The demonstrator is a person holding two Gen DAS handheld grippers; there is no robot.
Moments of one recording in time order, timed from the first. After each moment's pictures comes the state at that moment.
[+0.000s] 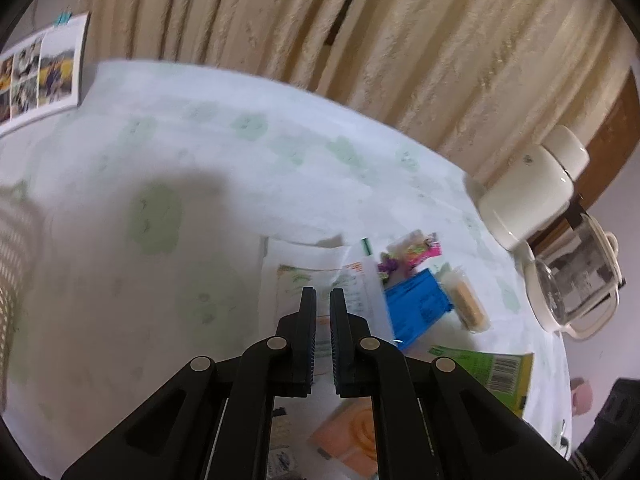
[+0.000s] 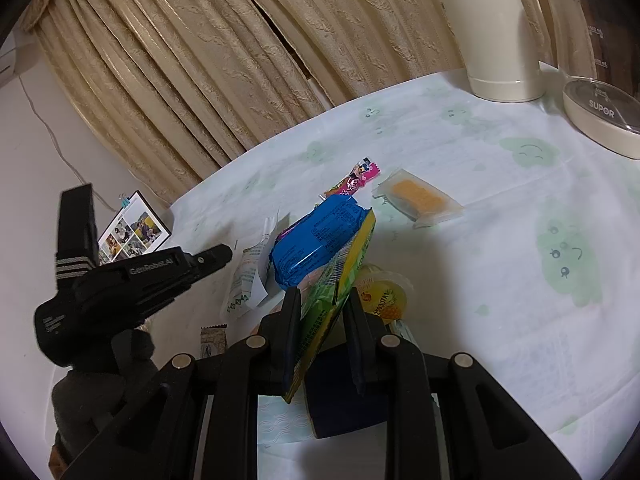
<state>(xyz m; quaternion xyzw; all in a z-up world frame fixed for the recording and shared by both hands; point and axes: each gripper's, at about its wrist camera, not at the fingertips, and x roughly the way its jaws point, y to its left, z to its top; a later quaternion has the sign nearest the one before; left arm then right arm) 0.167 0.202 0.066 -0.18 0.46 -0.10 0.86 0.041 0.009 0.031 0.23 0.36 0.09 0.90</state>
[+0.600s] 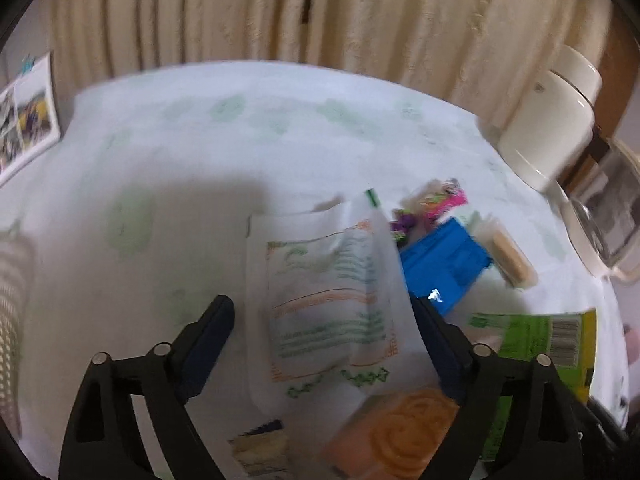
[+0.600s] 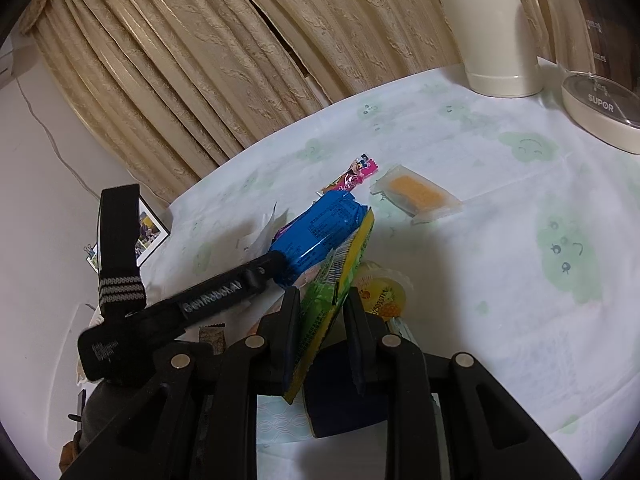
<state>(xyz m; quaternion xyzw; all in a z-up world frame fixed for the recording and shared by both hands) 0.172 0.160 0.040 -0.07 0.48 -0.10 0.87 0.039 0.008 0.030 0.23 0.36 0.09 0.90</state>
